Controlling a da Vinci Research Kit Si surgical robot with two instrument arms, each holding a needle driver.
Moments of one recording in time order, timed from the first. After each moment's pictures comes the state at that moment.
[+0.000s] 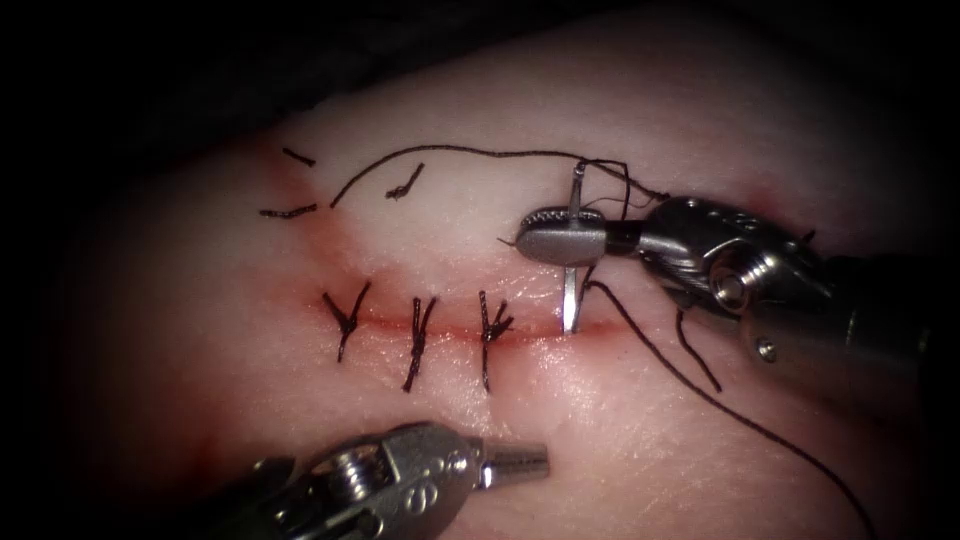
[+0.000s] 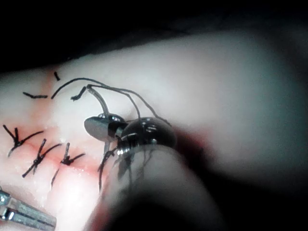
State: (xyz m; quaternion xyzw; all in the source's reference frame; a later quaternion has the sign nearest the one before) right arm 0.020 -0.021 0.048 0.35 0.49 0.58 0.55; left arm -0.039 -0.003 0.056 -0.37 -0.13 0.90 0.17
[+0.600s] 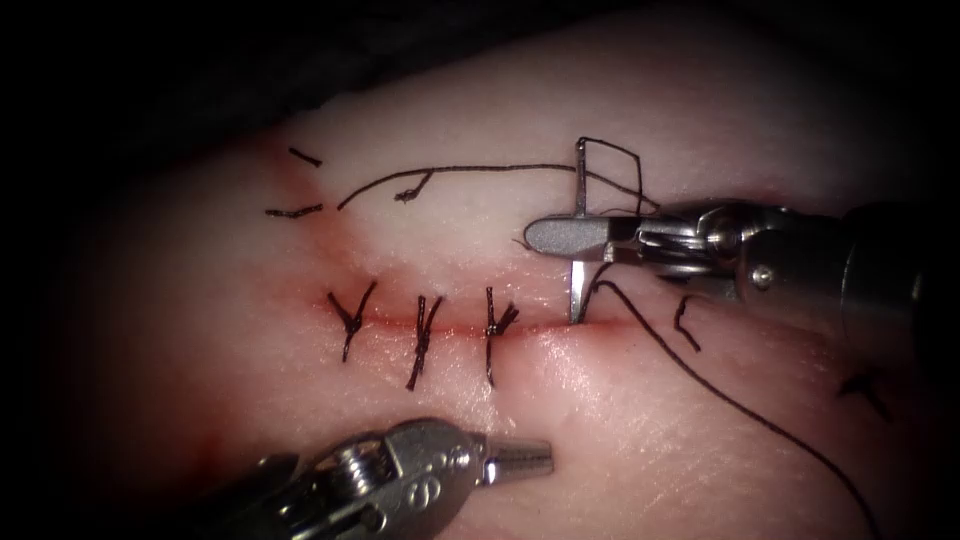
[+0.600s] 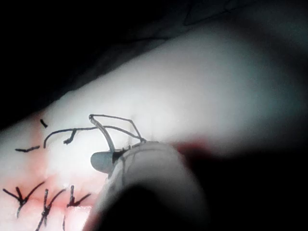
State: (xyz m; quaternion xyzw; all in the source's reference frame) right arm 0.021 -0.021 0.048 0.41 0.41 0.70 0.42; left arm -0.039 -0.003 0.057 -0.37 -0.13 0.90 0.18
